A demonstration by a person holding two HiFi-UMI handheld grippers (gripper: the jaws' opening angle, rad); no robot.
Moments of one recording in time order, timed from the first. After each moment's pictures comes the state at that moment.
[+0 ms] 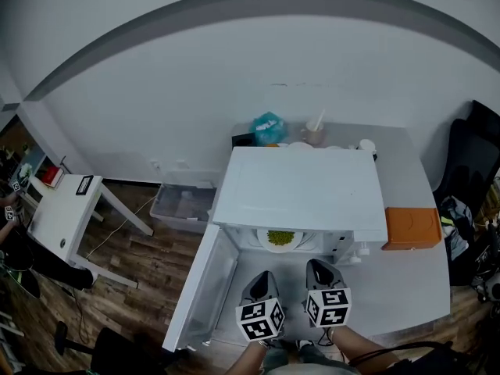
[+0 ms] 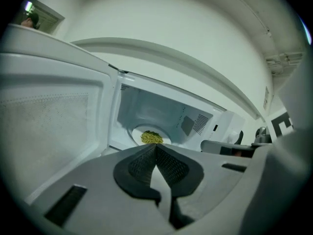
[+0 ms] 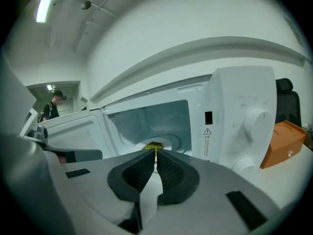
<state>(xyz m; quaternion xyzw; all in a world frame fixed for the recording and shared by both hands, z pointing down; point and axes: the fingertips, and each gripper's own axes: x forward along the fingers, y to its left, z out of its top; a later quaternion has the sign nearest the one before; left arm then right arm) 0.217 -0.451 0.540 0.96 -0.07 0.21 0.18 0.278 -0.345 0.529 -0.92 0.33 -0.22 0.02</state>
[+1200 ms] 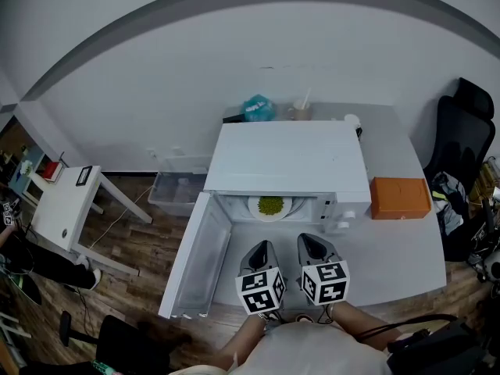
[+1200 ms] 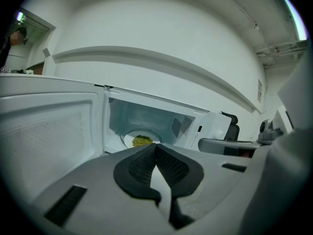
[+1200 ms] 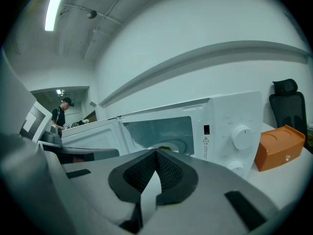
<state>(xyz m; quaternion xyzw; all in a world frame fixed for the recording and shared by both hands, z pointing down) 0.204 -0.418 0.506 0.97 -0.05 0.20 0.13 0.239 -0.332 0.491 -0.91 0.37 -0.19 0.03</state>
